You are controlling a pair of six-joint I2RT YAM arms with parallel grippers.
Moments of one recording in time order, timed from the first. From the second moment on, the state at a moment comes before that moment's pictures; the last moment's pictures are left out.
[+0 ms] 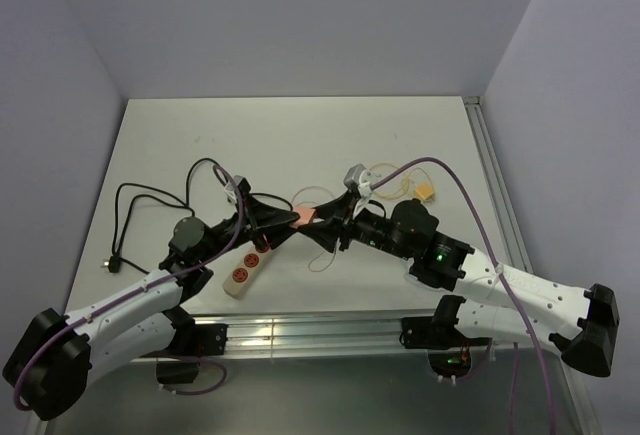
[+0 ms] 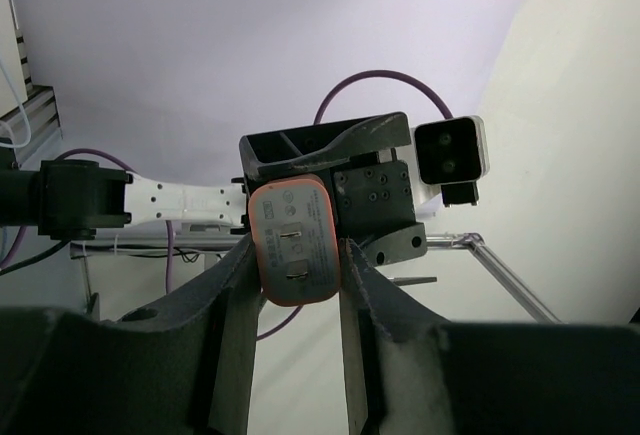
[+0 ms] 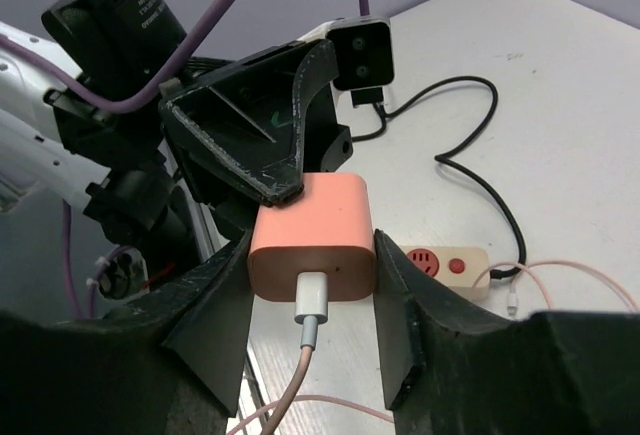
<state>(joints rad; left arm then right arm) -0.67 0.91 0.31 0.84 0.50 -1.89 1.01 0.88 0.69 0.19 -0.12 0.21</state>
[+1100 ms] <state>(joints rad) -0.61 0.44 0.53 -0.66 -0.48 -1.40 1.02 1.87 1.74 -0.78 0.11 0.12</state>
